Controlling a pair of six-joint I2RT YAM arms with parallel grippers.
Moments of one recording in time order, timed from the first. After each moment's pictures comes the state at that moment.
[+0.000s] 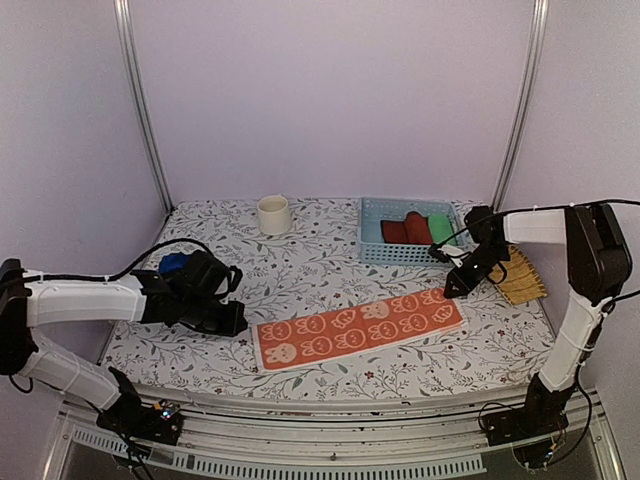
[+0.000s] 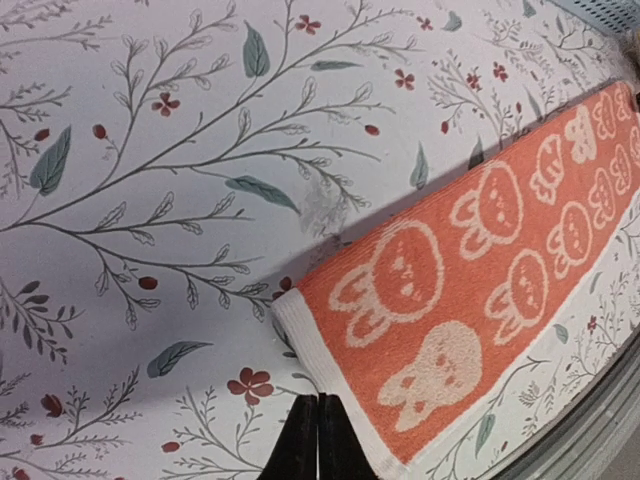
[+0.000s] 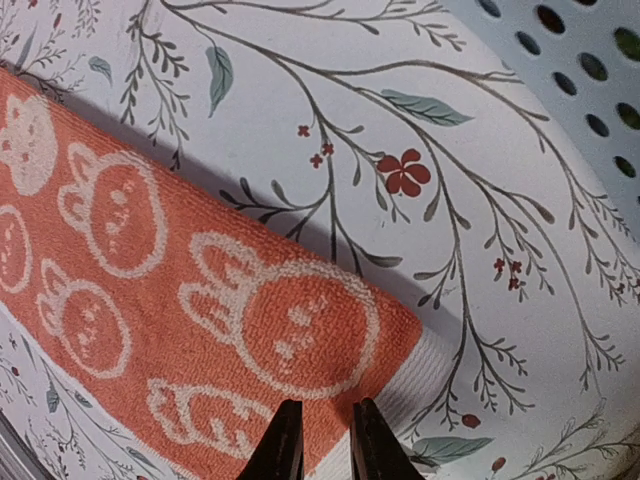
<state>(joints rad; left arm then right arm) -0.74 1.33 0.65 -0.33 -0.01 -0.59 0.18 1.86 1.18 -0.69 -0.30 -0.52</state>
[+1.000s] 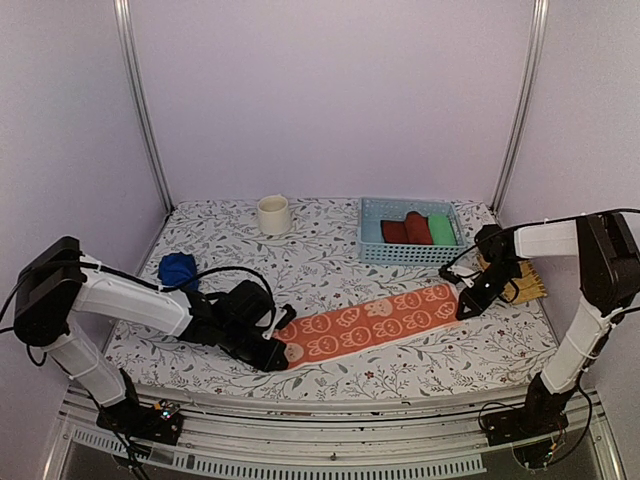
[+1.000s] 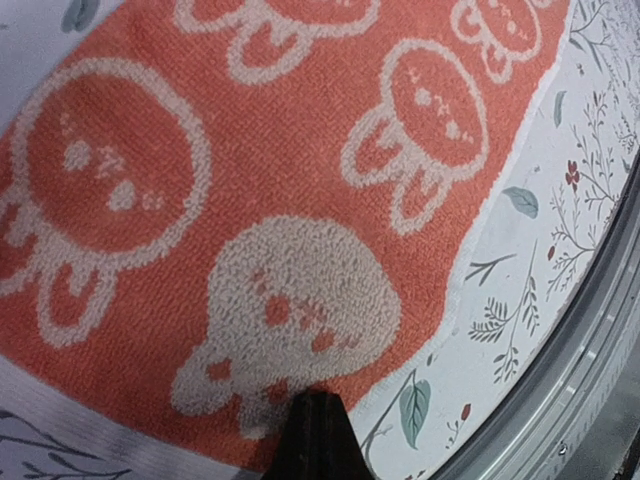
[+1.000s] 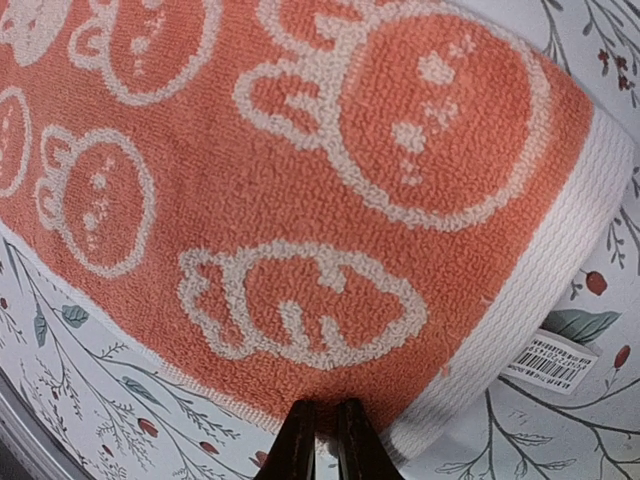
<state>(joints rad) -0.96 1.58 0.69 -0.16 0.20 -0.51 0.14 1.74 0.98 -0.73 -0.27 -0.53</state>
